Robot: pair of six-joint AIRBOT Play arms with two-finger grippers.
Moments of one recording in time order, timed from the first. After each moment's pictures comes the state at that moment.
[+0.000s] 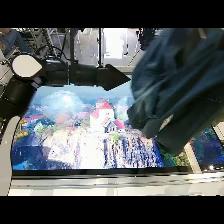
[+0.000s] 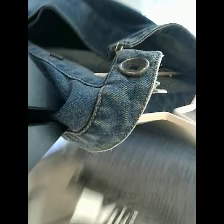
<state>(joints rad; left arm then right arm) -0.39 -1.51 2.00 0.46 -1.19 -1.19 0.27 -1.14 2.01 -2.36 1.21 1.86</state>
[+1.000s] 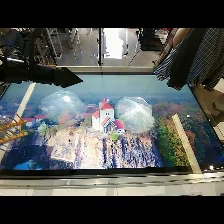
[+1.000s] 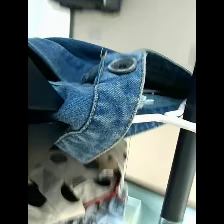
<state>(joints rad) -0.05 -1.51 2.00 0.62 -1.45 -1.19 -0.98 -1.14 2.09 -2.57 1.09 1.87</state>
